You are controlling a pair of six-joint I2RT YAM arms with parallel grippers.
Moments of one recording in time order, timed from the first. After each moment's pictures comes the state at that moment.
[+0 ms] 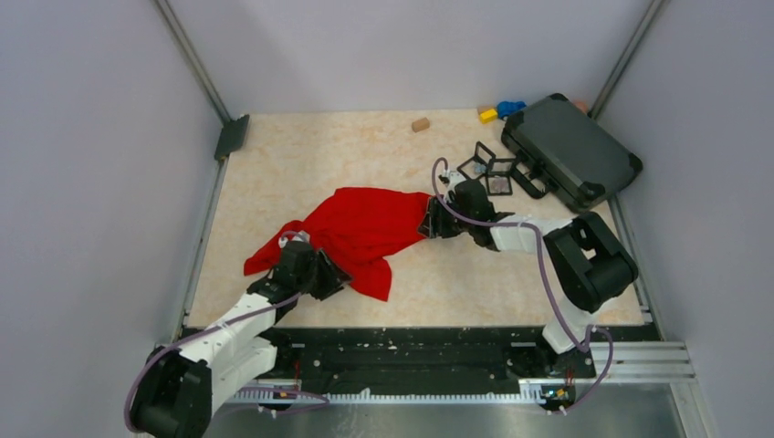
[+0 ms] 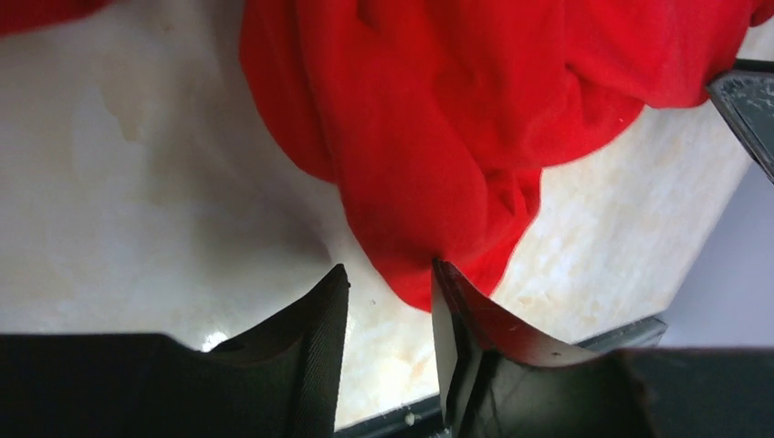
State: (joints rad) left arm -0.38 0.88 0.28 -0.21 0.18 -0.99; right arm 0.54 1.69 0.81 0.22 -0.26 0.42
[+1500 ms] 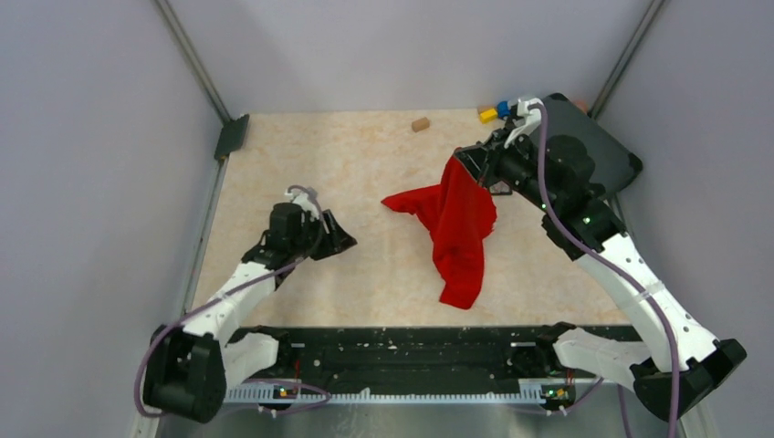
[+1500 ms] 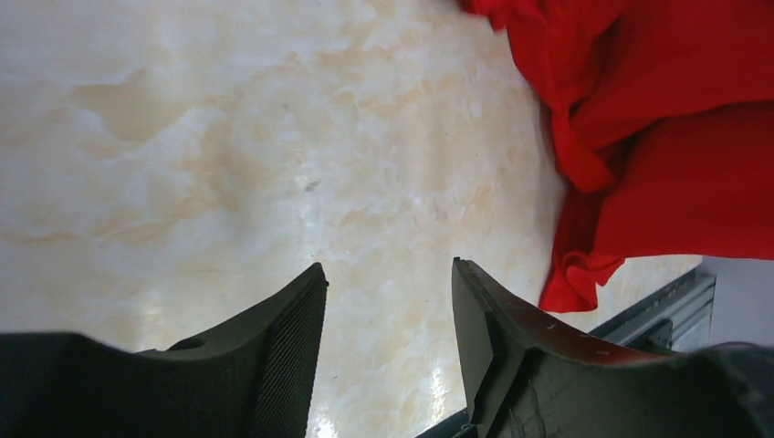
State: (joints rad) left arm -0.20 0.99 0.54 -0.18 0.35 -0.59; right arm 0.54 1.06 1.20 -0.21 -0.16 0.27
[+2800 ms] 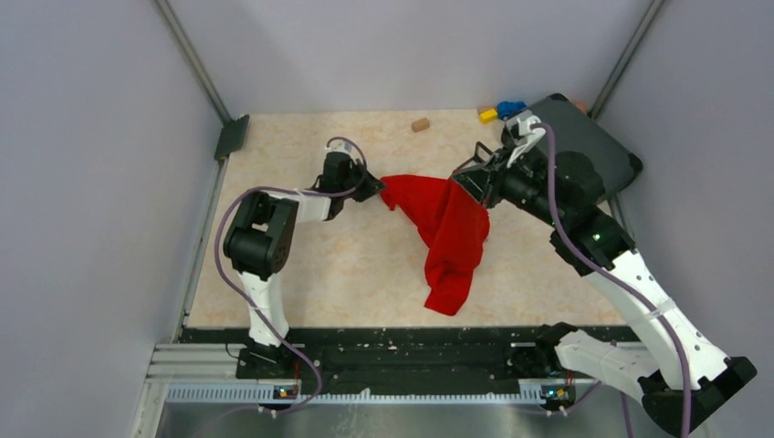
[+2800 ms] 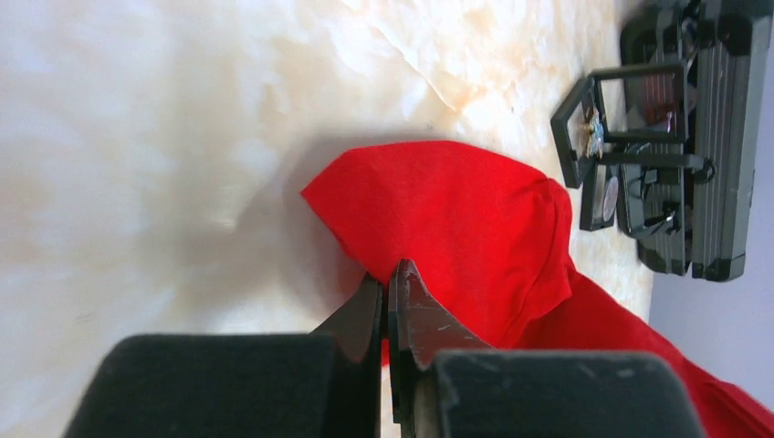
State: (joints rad) left arm -0.34 2.00 1.12 0.37 0.25 -0.85; right arm 0.54 0.94 1.15 -0.27 -0.27 0.28
